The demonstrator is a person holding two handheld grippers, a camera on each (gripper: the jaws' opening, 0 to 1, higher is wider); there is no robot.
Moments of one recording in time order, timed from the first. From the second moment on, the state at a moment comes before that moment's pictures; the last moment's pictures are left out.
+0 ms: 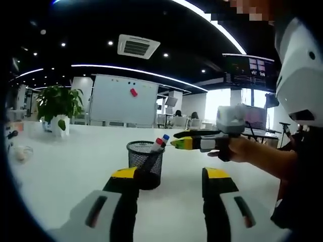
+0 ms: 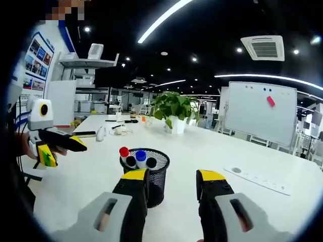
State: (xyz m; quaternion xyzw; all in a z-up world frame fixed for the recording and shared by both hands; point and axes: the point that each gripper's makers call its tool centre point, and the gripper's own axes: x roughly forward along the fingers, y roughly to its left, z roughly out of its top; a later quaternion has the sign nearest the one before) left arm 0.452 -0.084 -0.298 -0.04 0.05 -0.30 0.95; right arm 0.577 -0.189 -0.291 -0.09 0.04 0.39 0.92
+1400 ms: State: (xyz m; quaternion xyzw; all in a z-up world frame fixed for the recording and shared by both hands) left arm 0.452 -0.072 -0.302 -0.04 0.06 -0.28 0.96; right arm 0.578 -0.165 -0.295 -0.12 0.05 0.42 0.90
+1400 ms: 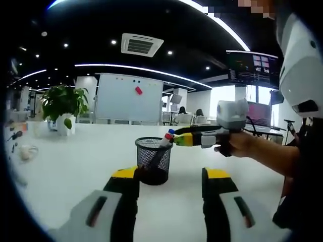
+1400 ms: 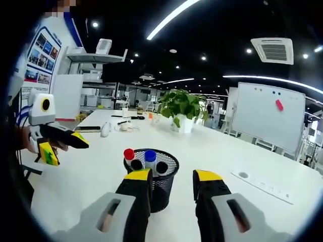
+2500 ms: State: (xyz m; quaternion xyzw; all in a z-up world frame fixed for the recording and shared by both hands) left arm 0.451 -0.071 -0.302 -0.05 0.06 -0.28 0.96; right arm 0.575 -0.152 -0.297 -0.13 0.05 0.44 0.88
